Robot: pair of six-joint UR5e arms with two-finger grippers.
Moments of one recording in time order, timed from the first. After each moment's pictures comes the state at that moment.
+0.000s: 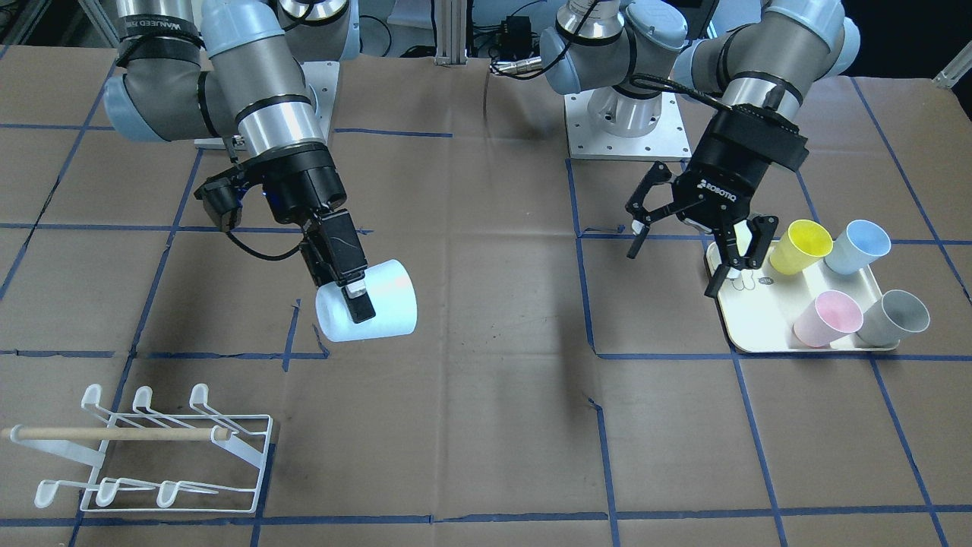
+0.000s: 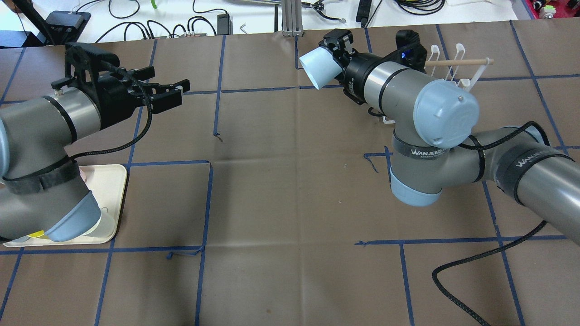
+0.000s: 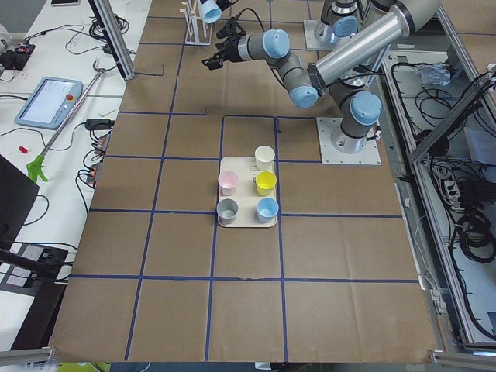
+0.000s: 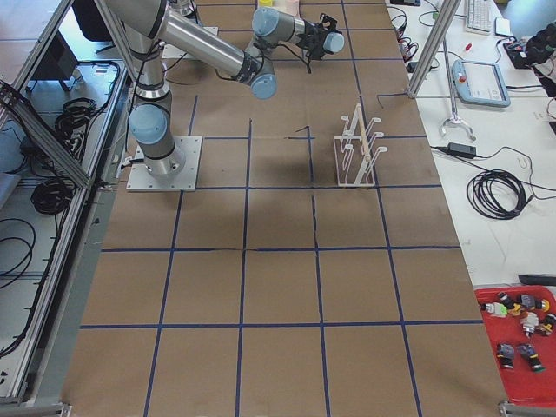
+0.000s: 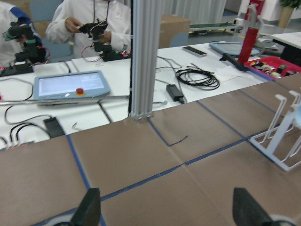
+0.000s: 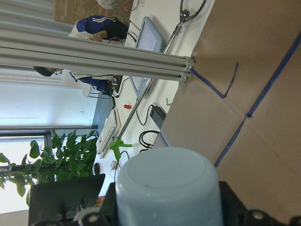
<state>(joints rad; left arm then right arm) -1.26 -1.49 -2.17 -0.29 0.96 0.43 1.66 -1.39 2.05 -3.30 -1.28 1.10</state>
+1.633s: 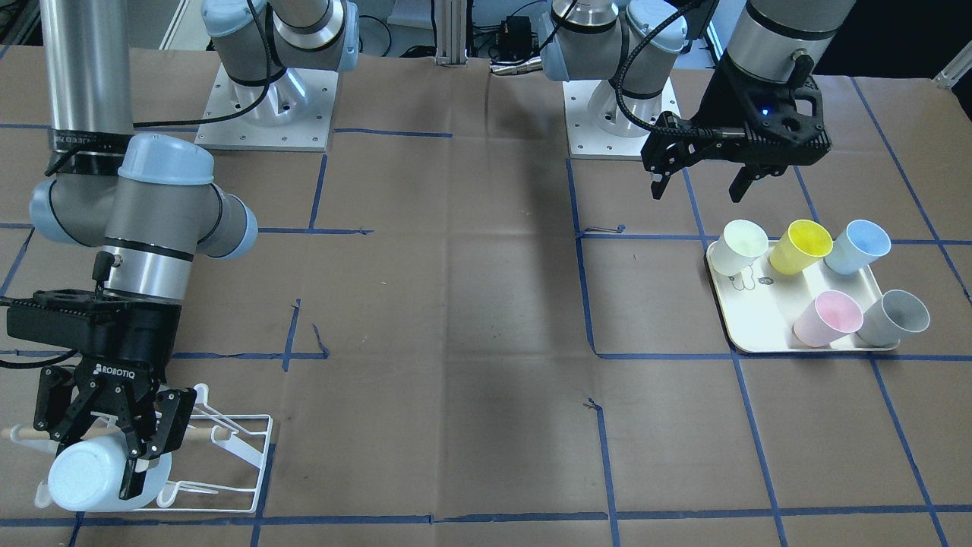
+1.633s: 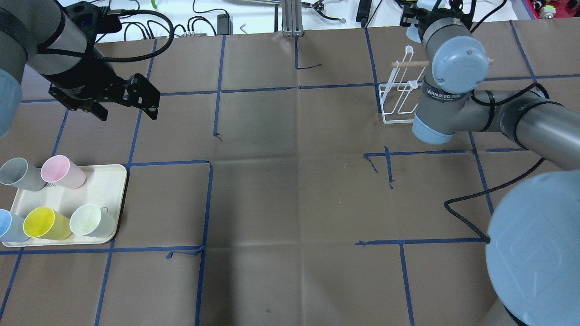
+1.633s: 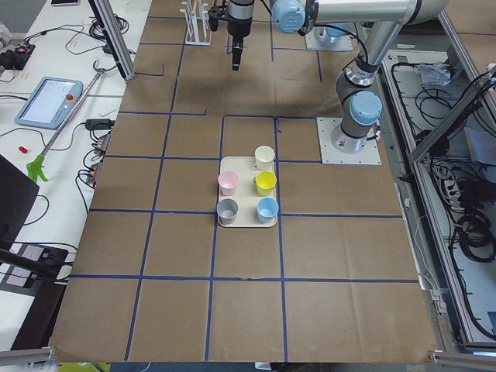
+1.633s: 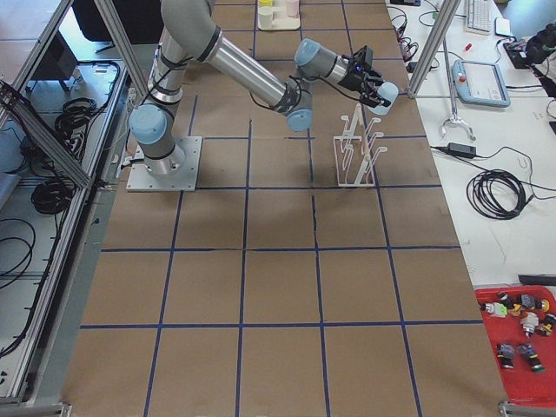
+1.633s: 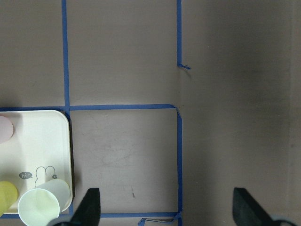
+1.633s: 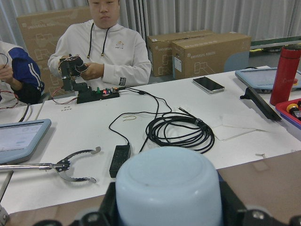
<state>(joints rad) -1.48 -1.48 -1.66 -1.49 1.57 0.12 1.51 -1.06 1.79 -3.49 -1.67 0.13</state>
